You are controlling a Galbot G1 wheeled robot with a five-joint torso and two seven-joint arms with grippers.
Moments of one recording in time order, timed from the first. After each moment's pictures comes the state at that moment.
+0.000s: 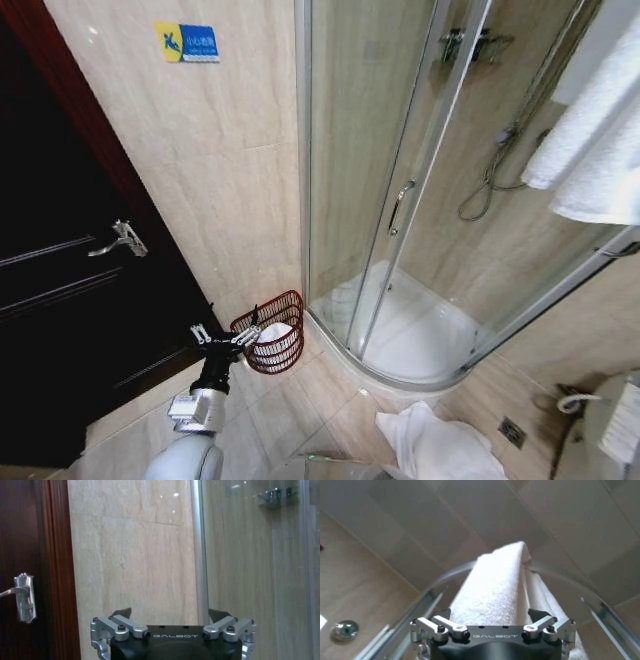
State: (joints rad) left arm 1.85 -1.60 -0.57 -2.40 0.06 -0.07 0.02; right arm -0.21 0.60 0.66 1.86 0.78 0.11 0.10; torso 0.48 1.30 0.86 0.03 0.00
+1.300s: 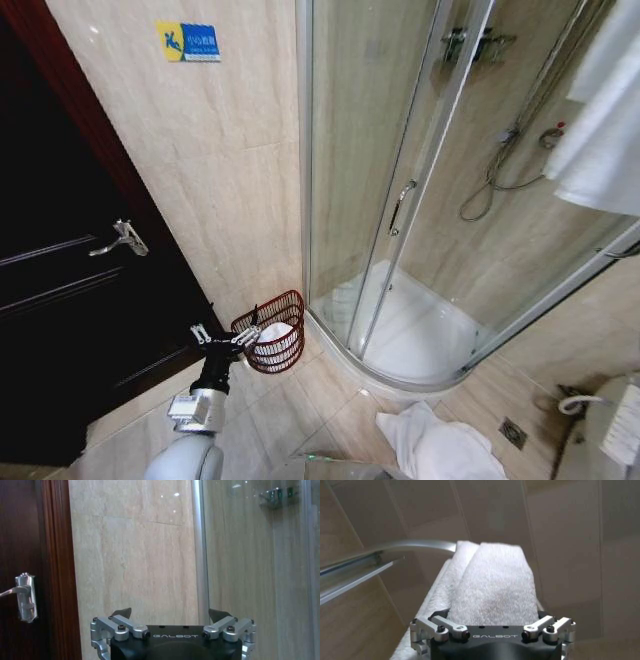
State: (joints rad) left arm 1.85 -1.60 -0.57 -2.40 0.06 -0.07 0.02; right arm 0.34 0.71 0.27 1.58 0.23 -0.08 0.28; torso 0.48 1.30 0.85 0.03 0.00
